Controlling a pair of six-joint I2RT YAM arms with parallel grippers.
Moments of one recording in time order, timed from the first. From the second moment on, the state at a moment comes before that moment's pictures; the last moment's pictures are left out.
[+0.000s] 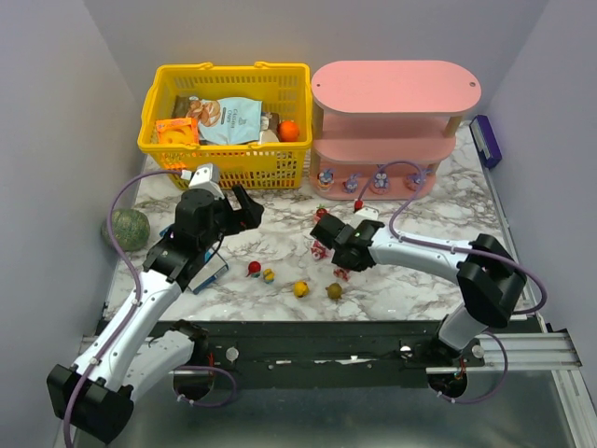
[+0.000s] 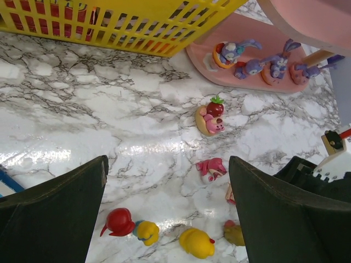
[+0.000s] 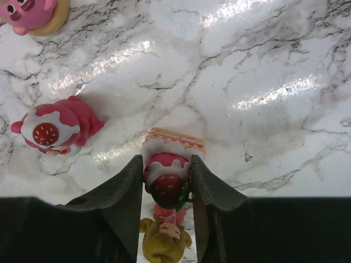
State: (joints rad) left arm -0.40 0.86 0.80 -0.34 -0.05 -0.56; right arm 0.93 1.63 1.07 -0.77 0.52 1.22
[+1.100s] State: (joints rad) left arm -0.37 1.00 0.84 -0.25 0.02 -0.52; right arm 0.67 1.41 0.83 -0.21 0.25 0.38
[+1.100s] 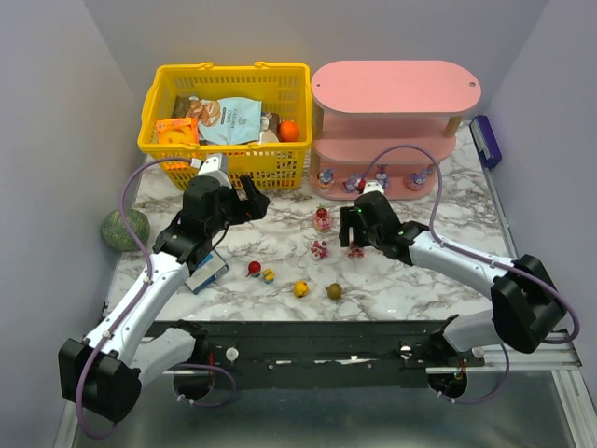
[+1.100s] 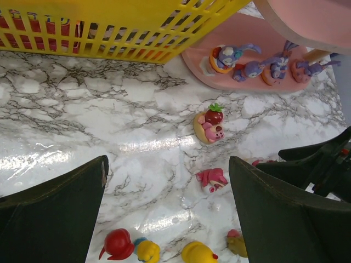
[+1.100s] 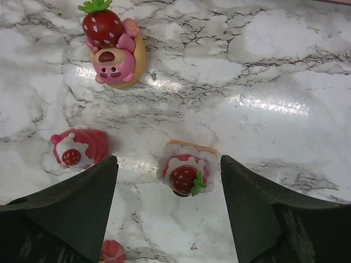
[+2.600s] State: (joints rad) left arm -0.37 1.02 0.84 -0.25 0.04 -0.53; right arm 0.74 1.56 0.75 -0.18 0.48 0.70
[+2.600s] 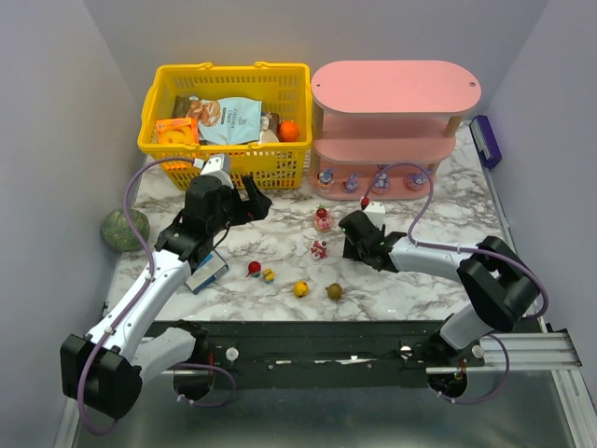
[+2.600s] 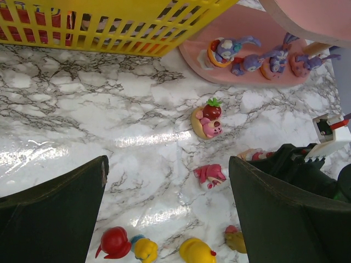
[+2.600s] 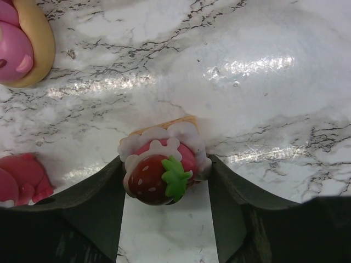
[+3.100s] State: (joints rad) left arm -0.37 1.02 0.84 -0.25 0.04 -0.53; right arm 0.74 1.50 0.87 -0.40 0.50 0.72
